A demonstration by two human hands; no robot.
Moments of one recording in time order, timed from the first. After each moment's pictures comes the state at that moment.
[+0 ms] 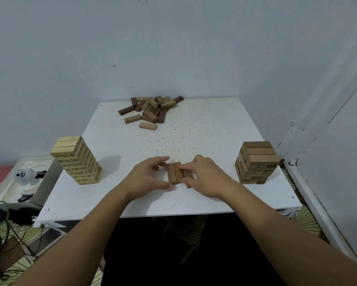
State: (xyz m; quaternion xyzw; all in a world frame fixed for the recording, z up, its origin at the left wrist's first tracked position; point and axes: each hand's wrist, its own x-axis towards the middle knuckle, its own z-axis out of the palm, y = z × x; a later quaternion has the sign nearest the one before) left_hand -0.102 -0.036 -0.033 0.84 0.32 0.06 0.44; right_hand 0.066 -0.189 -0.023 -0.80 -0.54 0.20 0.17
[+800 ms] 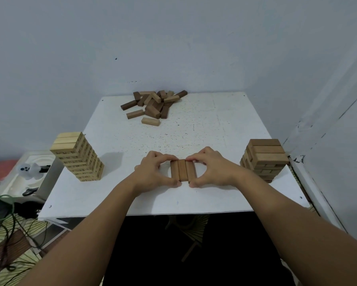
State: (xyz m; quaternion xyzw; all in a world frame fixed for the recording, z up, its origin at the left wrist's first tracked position) left_hand -0.087 -0.028 -0.044 0.85 0.32 0.02 0.41; right_hand 0.107 -0.180 -0.037 -0.77 -0.52 0.30 0.19
